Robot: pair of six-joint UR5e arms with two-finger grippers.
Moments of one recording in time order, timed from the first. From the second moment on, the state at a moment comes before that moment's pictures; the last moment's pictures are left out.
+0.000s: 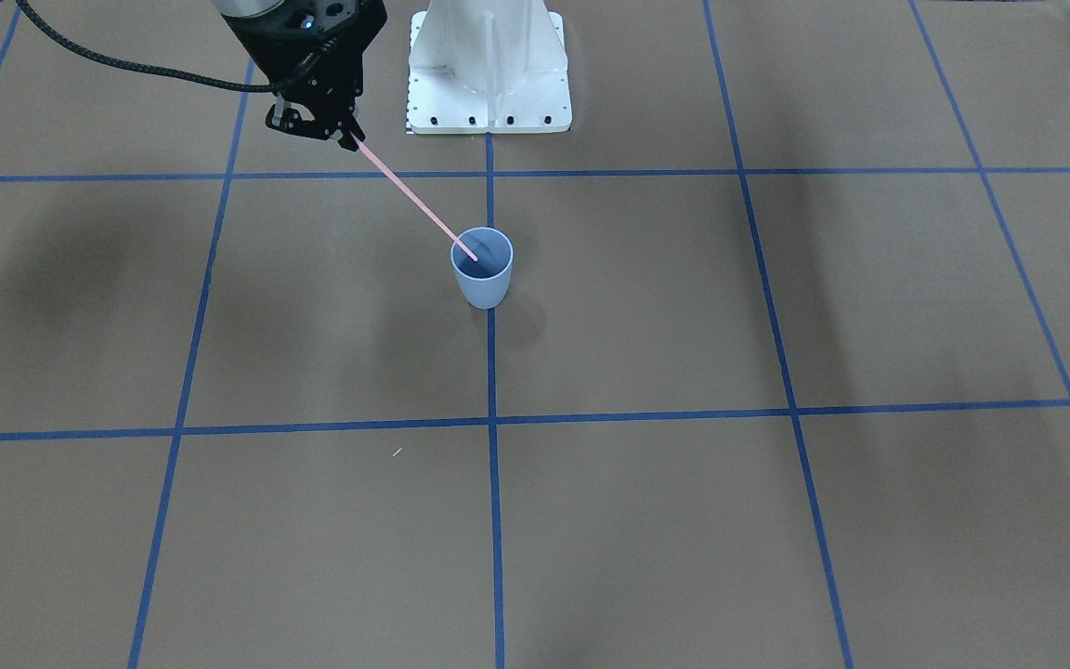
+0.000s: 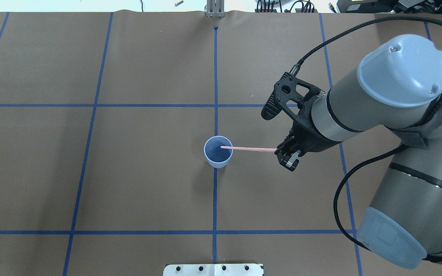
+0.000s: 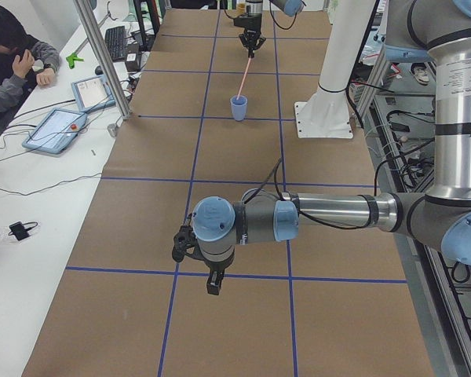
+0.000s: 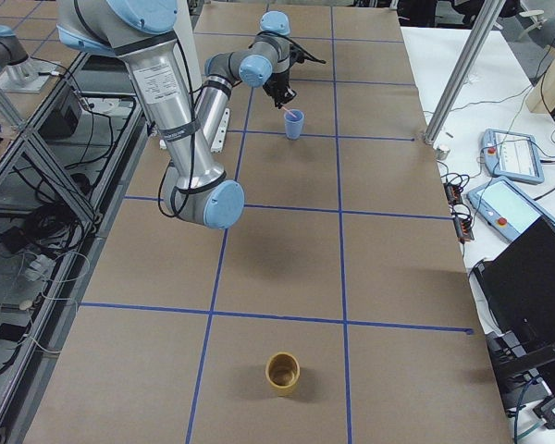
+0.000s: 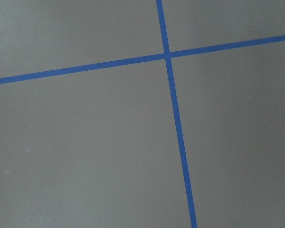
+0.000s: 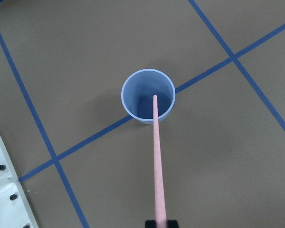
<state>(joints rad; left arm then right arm) -1.68 -1.46 -1.72 -1.44 -2.39 0.31 0.60 -1.09 2.21 -1.79 2.03 0.17</state>
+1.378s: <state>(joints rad) -1.68 -1.46 -1.71 -1.45 -2.39 0.31 0.56 -1.04 2.20 -1.79 1.93 0.18</state>
